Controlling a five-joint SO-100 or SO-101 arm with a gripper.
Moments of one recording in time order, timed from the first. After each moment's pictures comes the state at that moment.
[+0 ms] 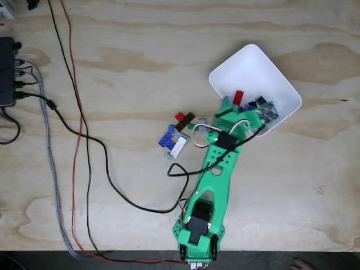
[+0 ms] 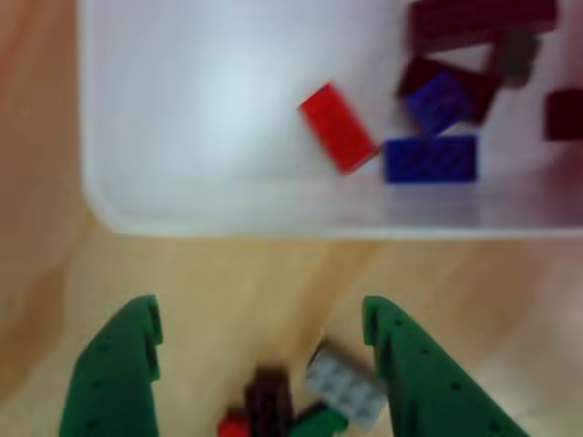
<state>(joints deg) 12.0 120.5 123.1 50.8 -47.3</state>
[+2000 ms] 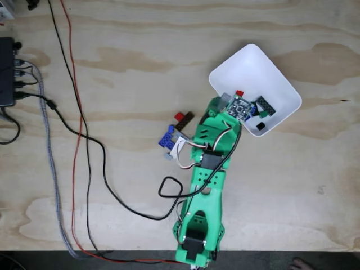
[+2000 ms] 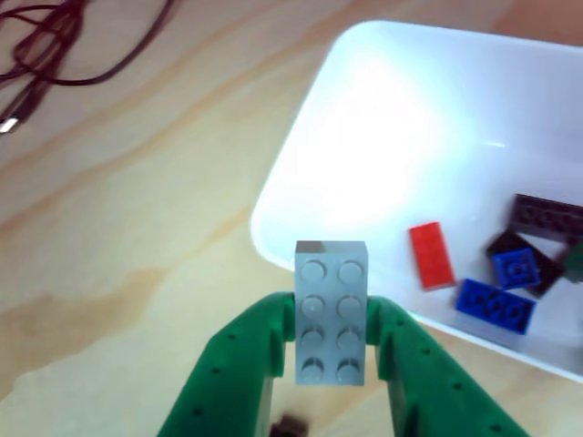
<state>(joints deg) 13.2 126.0 116.4 47.5 -64.8</state>
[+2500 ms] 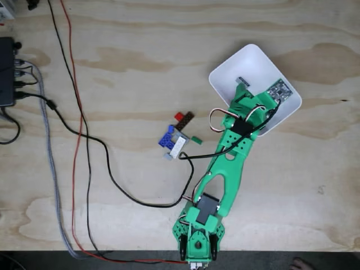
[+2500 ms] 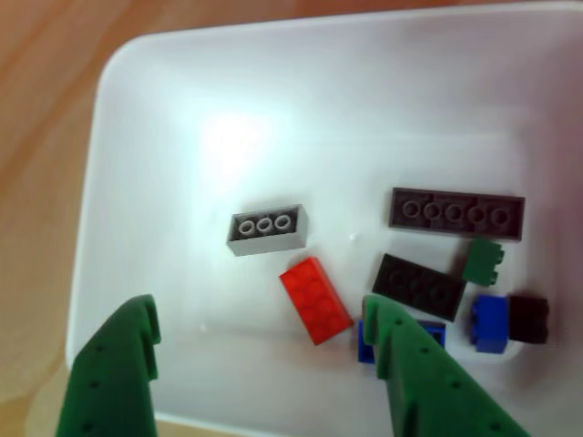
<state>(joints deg) 21.3 104.5 108.6 43.8 -57.5</state>
